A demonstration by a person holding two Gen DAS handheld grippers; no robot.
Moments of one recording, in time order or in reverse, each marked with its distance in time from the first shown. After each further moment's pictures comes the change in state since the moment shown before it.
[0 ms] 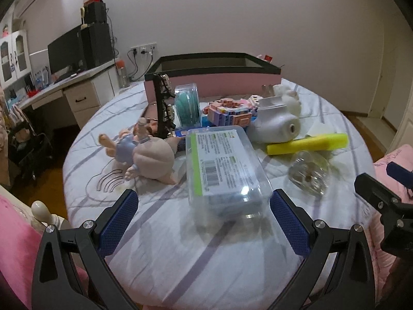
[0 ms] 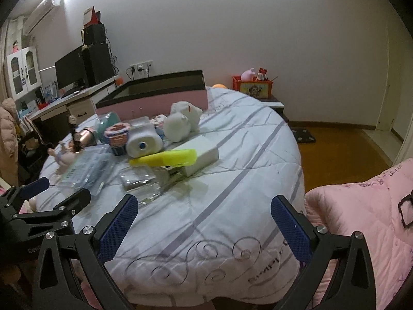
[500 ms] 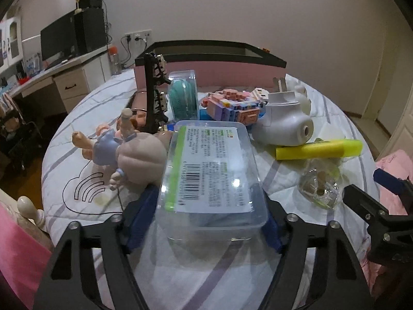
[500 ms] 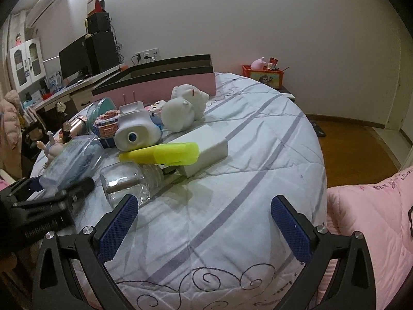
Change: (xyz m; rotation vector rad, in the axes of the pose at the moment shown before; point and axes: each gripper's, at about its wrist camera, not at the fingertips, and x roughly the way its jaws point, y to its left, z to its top) left arm 0.029 0.012 0.010 -0.034 0.055 -0.071; right arm 0.036 0.003 0.004 -0.031 0.055 0.046
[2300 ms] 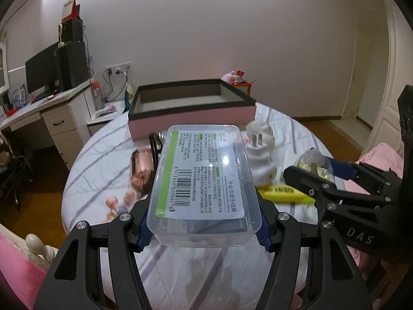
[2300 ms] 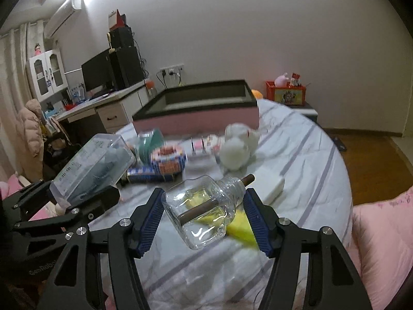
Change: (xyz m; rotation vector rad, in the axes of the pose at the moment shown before) left arm -0.065 0.004 0.032 0.112 -0.140 -0.091; right arm -0.020 0.050 0.040 -0.012 -0.091 0.122
